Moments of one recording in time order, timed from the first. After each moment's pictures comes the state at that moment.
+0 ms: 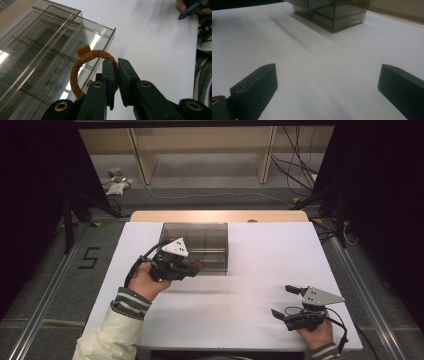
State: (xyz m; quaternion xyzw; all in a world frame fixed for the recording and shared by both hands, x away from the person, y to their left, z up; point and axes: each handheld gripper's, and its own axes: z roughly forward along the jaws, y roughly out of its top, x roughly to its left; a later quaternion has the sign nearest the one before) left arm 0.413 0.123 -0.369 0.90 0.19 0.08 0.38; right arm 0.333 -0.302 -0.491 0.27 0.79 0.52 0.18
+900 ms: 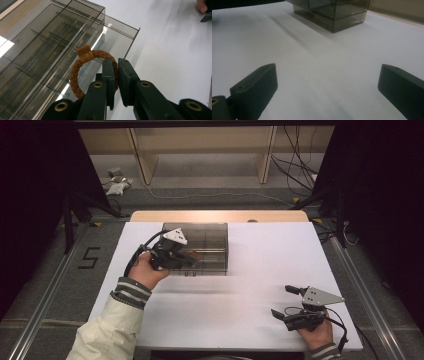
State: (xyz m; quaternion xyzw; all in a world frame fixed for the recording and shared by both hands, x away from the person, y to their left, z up) left arm 0.444 0.127 -0.366 0.90 0.22 0.08 0.36; right arm 0.333 -0.301 -0.491 0.26 0.79 0.52 0.18
